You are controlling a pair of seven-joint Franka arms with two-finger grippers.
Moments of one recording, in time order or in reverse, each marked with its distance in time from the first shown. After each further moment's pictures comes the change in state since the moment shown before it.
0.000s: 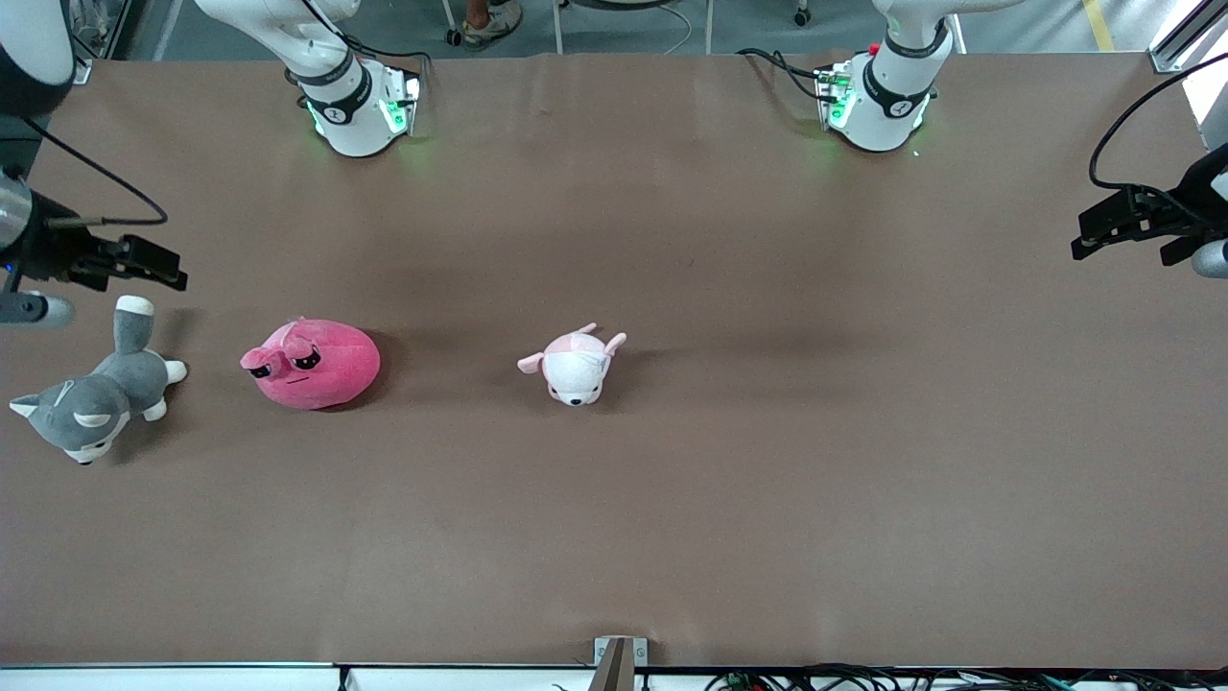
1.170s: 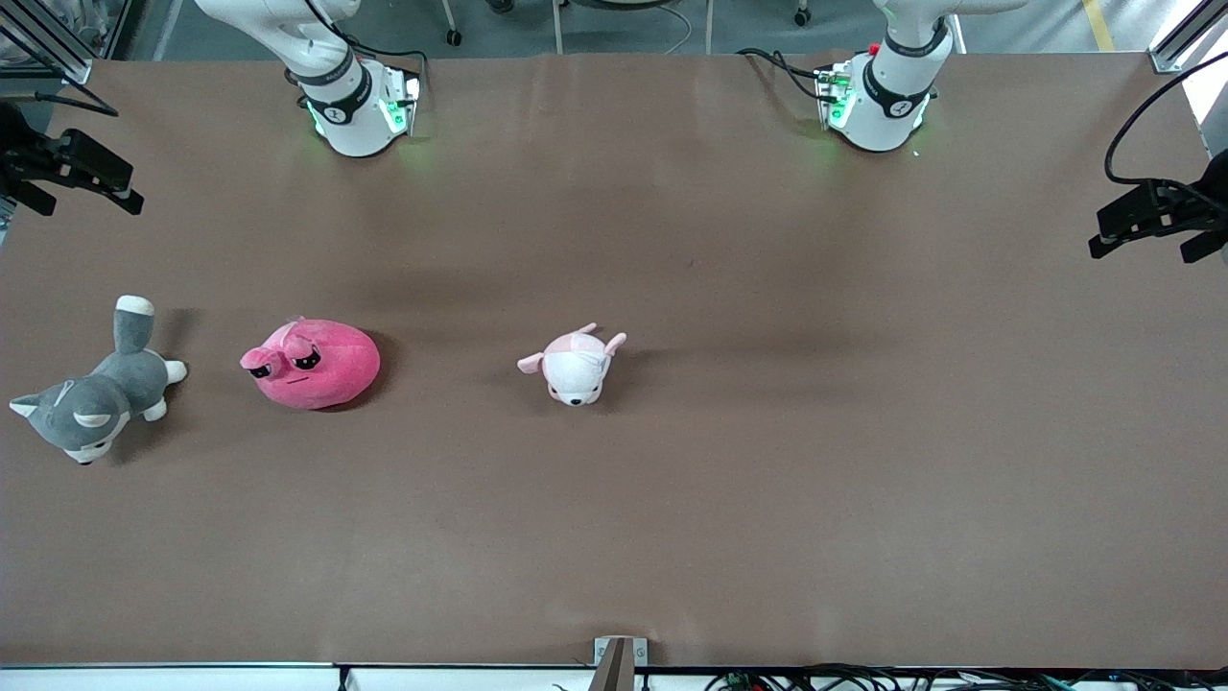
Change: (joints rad) left arm -0.075 -0.001 0.086 0.044 0.000 0.000 -0.002; right arm 0.000 -0.142 -0.002 0.002 0.000 -0.051 -0.001
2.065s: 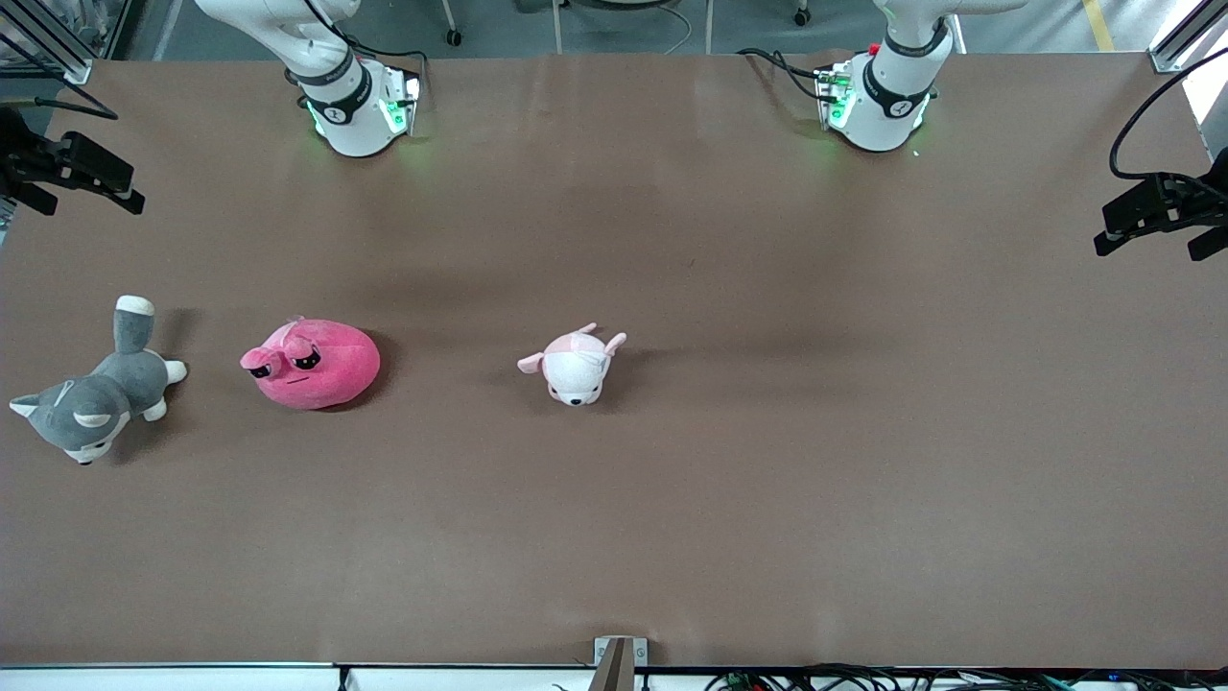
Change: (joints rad) left arm -0.002 0.000 -0.003 0.009 0.000 -0.001 -0.002; right arm 0.000 0.026 0.000 0.027 0.001 -0.040 -0.003
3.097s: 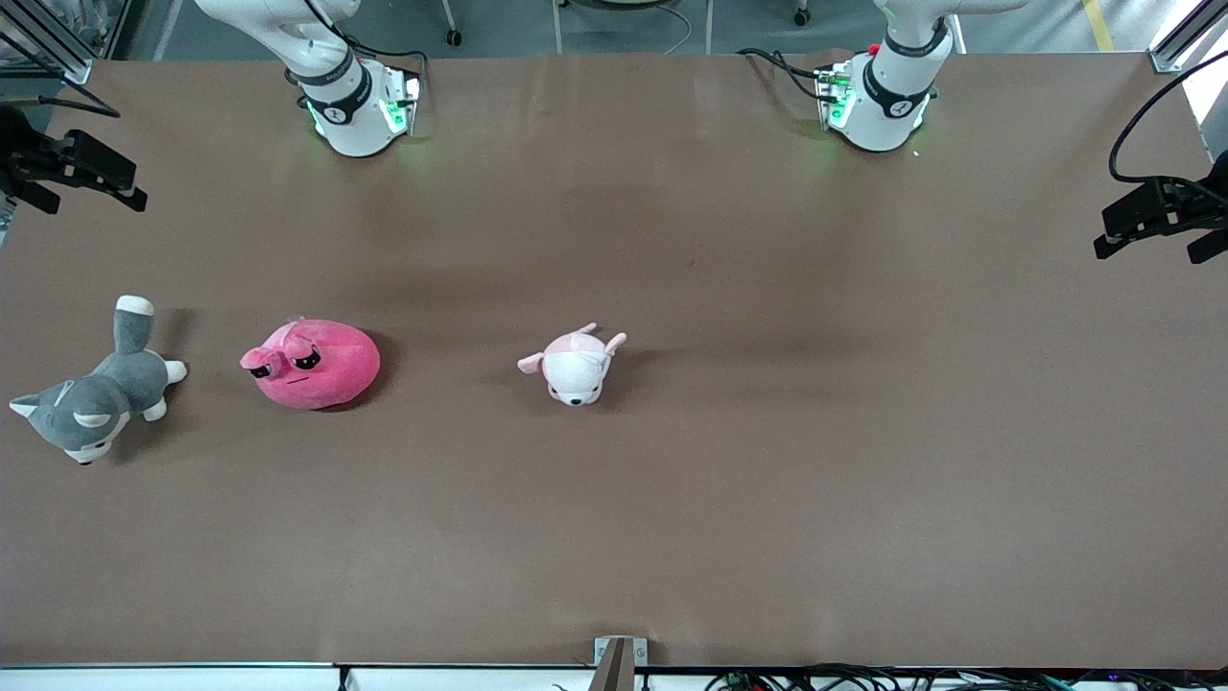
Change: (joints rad) left arm -0.005 0.004 0.000 0.000 0.000 0.012 0.000; right arm 0.000 0.001 0.002 0.000 0.000 -0.011 -0.012
